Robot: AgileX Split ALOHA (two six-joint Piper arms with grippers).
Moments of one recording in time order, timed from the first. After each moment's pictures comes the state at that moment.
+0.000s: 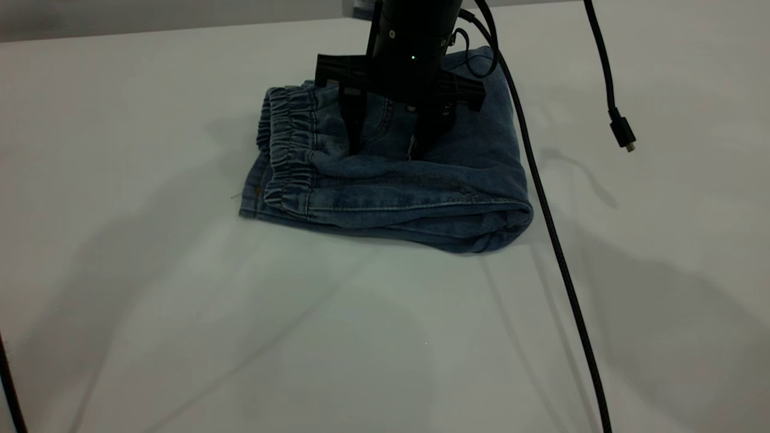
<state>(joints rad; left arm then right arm) -0.33 1.65 -1.78 -0.37 0.75 0.54 0.48 2.54 -1.98 0.28 0.97 0.39</state>
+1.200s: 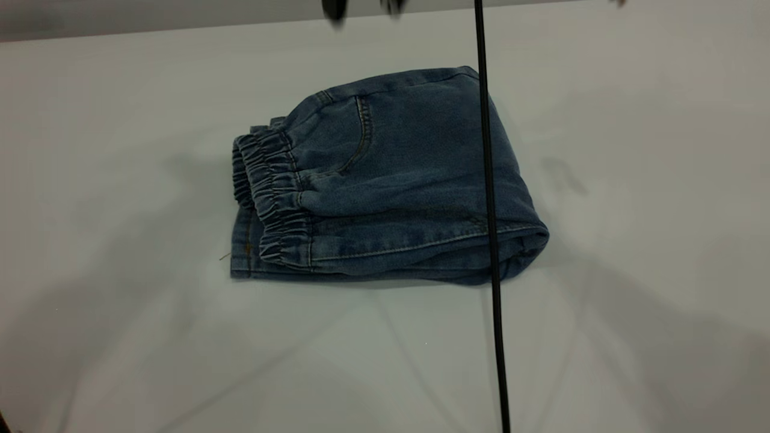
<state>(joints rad) -0.33 1.44 -1.72 -0.34 0.74 0.57 0.54 2.20 -2.07 0.16 1.23 0.09</state>
